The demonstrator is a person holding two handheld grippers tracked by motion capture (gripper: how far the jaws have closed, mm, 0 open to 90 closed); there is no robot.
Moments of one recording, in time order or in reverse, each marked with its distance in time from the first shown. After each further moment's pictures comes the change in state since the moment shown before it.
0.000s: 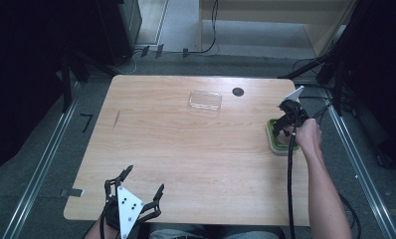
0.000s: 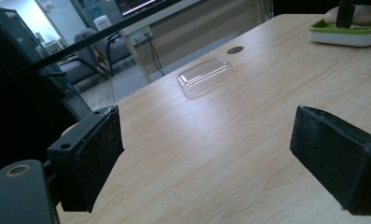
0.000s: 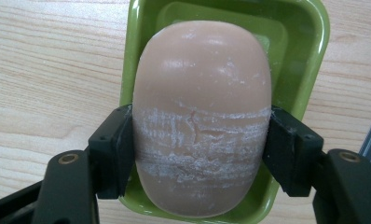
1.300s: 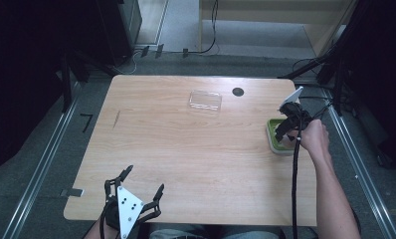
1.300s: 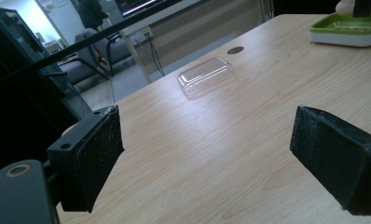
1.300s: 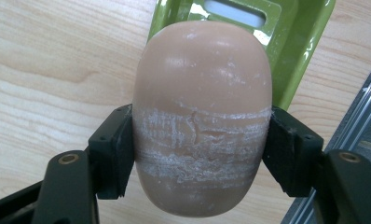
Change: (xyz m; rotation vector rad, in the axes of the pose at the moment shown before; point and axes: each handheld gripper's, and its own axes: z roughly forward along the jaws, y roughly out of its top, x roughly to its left) left arm 0.000 0.000 0.000 -0.002 0.001 -0.002; right arm 0.012 -0.020 -0.023 0.027 -0.027 -0.111
